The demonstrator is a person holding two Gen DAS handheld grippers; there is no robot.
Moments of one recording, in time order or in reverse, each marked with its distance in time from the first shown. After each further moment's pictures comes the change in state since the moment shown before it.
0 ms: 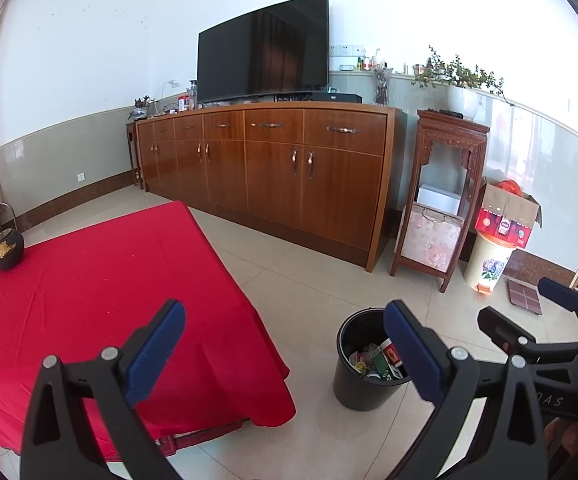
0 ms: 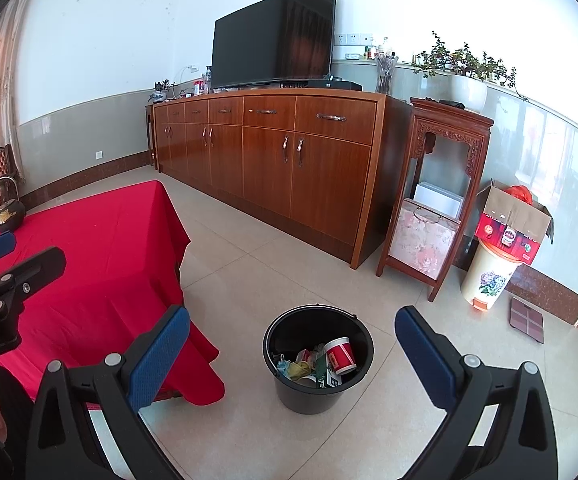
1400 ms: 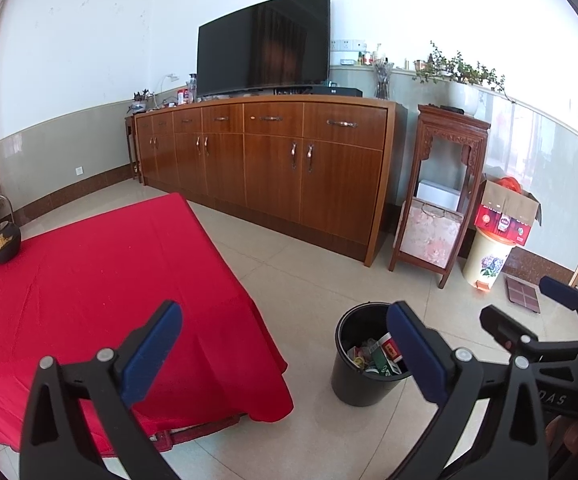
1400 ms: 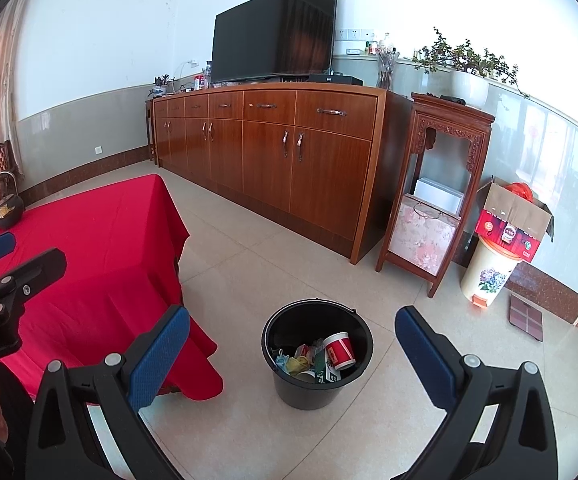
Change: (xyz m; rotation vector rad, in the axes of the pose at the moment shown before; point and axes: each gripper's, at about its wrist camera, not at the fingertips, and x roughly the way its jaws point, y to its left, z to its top) left arm 0.010 0.004 -0.009 -0.007 0.021 -0.008; right arm 0.004 -0.001 -0.003 -0.005 0.018 -0.003
